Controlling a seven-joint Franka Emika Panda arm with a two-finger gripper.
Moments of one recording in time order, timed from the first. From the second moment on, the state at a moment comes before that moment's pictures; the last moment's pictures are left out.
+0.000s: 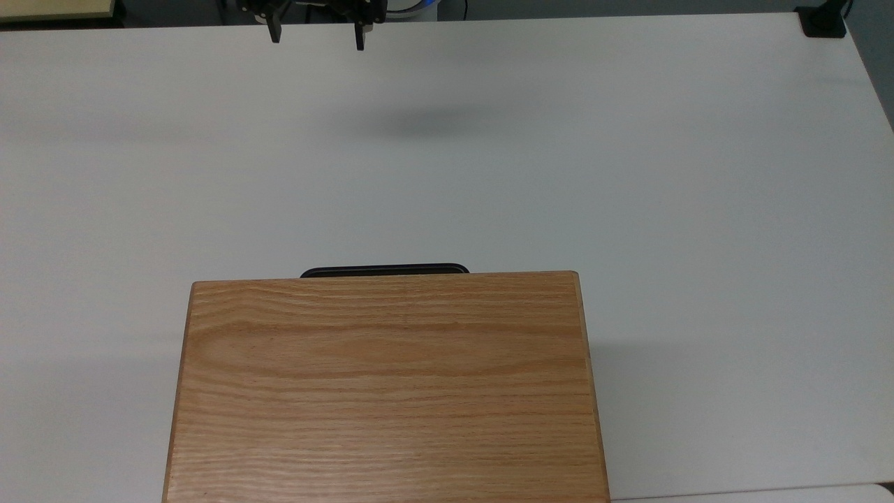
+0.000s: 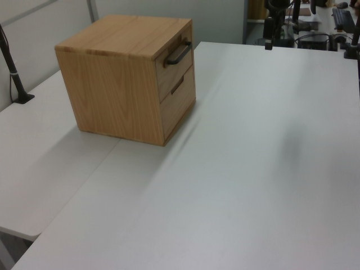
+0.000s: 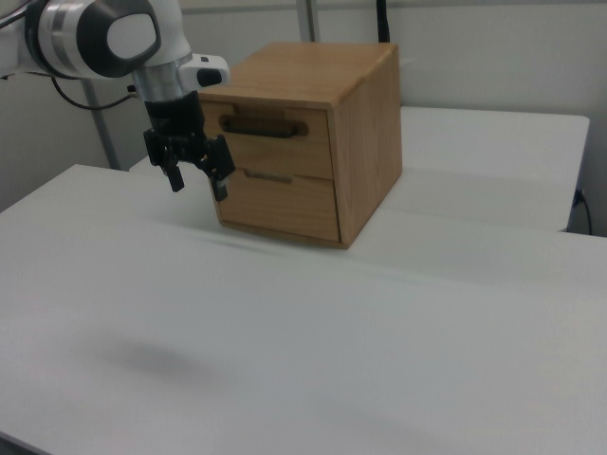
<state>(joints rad) 0.00 -0.03 -0.03 -1.70 -0.05 1.69 0.01</state>
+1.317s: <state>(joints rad) 0.01 0.00 -0.02 -1.70 0.02 1.79 0.18</state>
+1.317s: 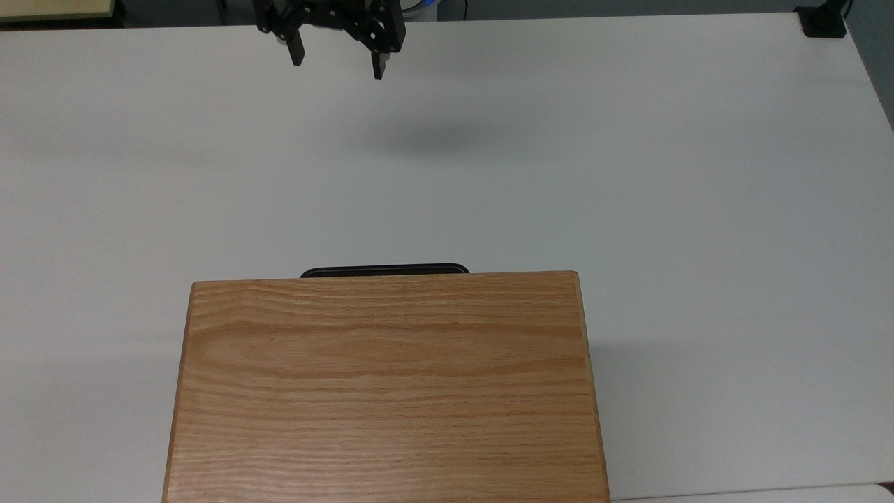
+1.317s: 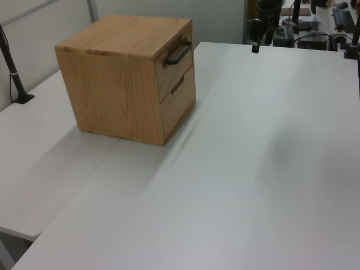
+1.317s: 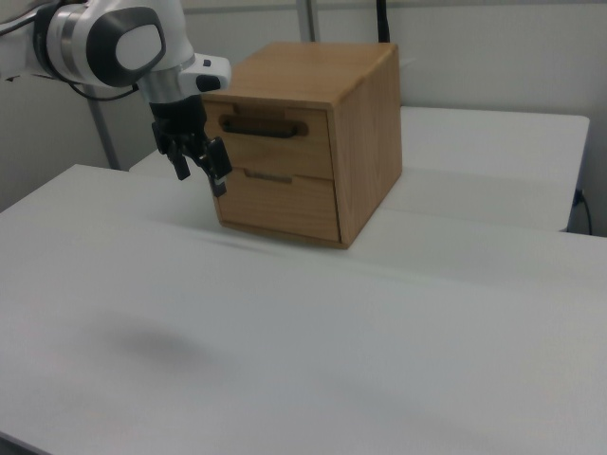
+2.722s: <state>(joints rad) 0.09 0.26 -0.02 -1.67 0.11 2.64 1.42</state>
